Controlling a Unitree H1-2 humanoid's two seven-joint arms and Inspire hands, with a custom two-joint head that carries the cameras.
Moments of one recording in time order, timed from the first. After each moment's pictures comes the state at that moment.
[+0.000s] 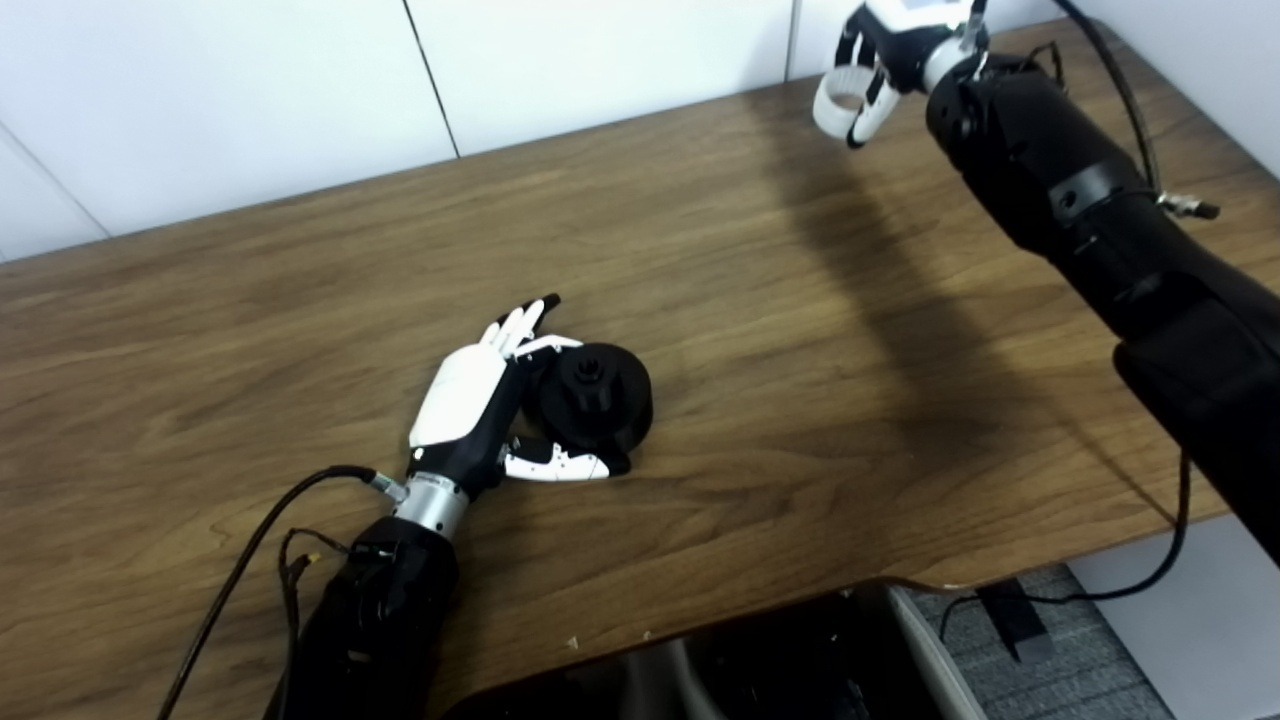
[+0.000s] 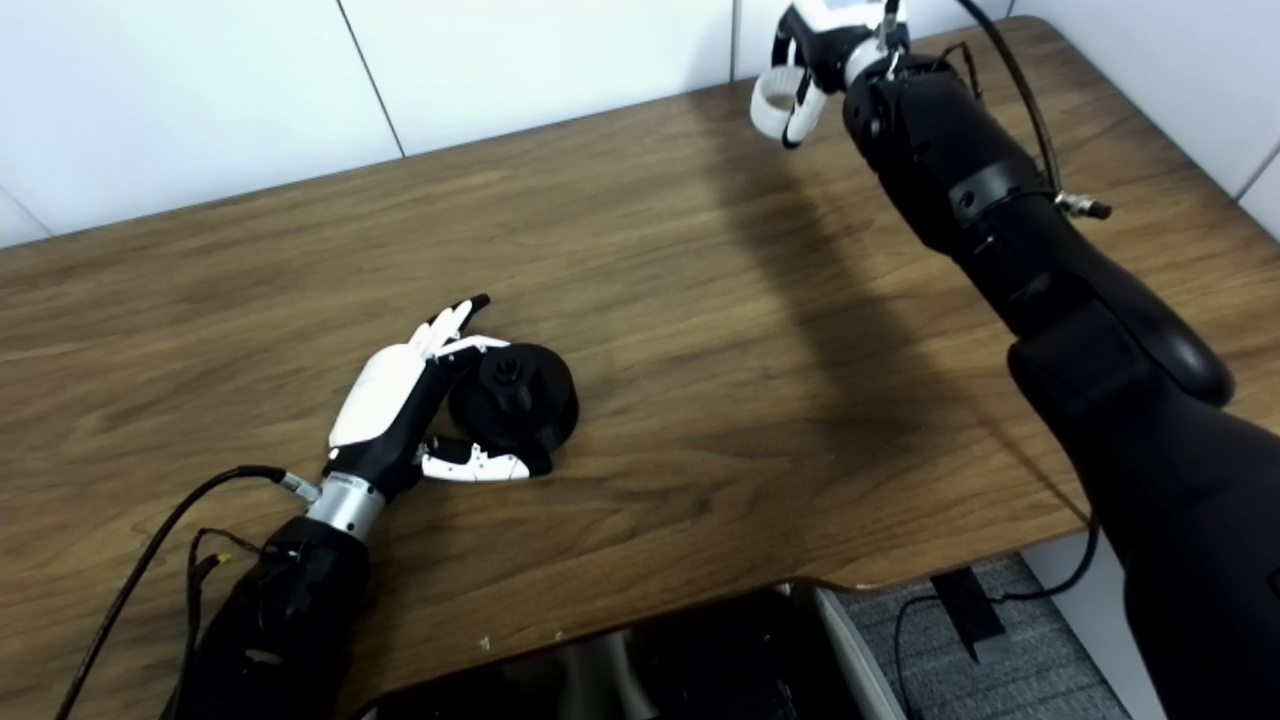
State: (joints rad) left arm -0.20 0.20 -0.43 0.08 0.66 -0.06 -0.03; right arm -0.84 -0.60 0.40 0.60 -0.84 0.21 0.12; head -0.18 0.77
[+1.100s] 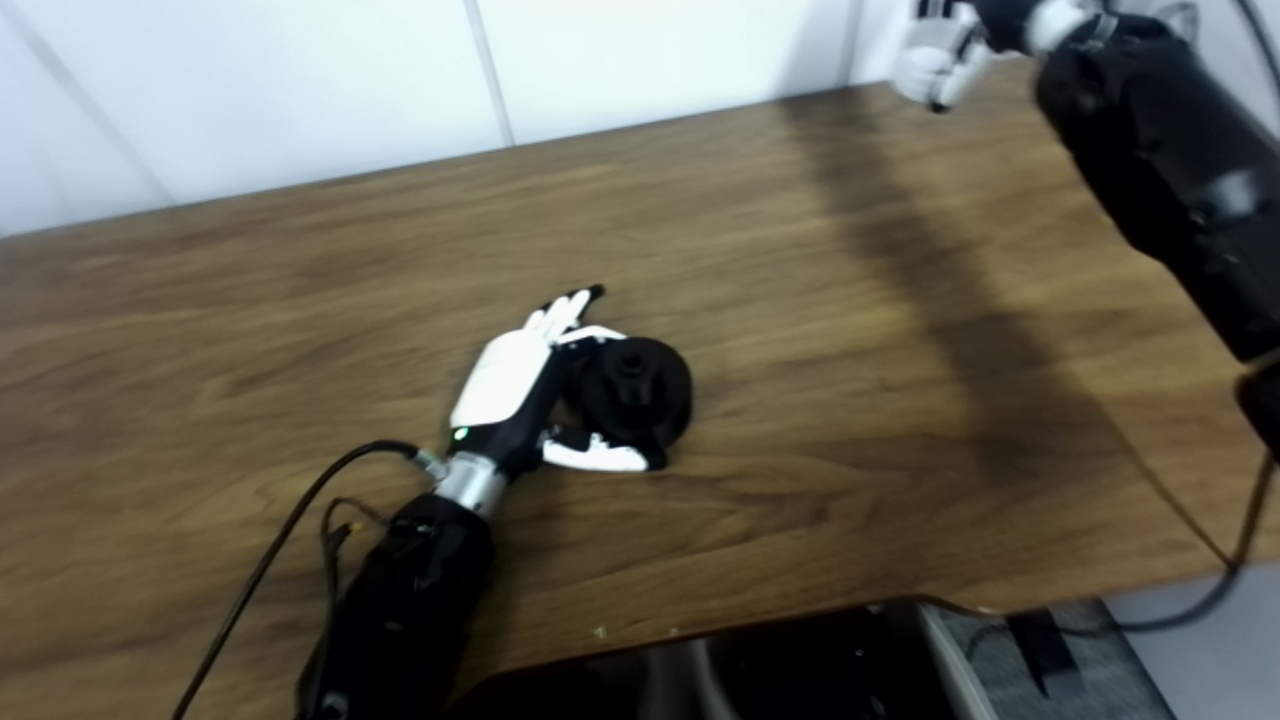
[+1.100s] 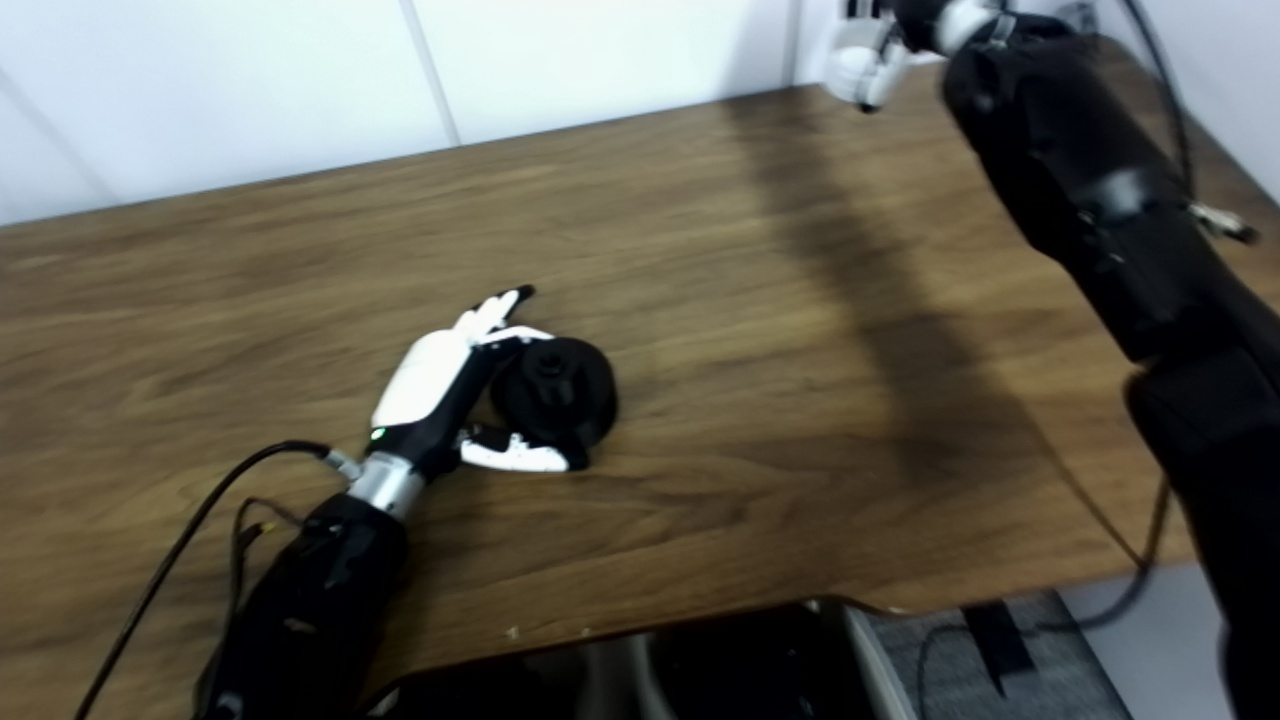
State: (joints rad) left arm -0.21 0.19 -0.44 0.09 0.66 -0.05 -0.02; right arm -0.79 -0.68 0.35 0.39 -0.86 0.21 0.21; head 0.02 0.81
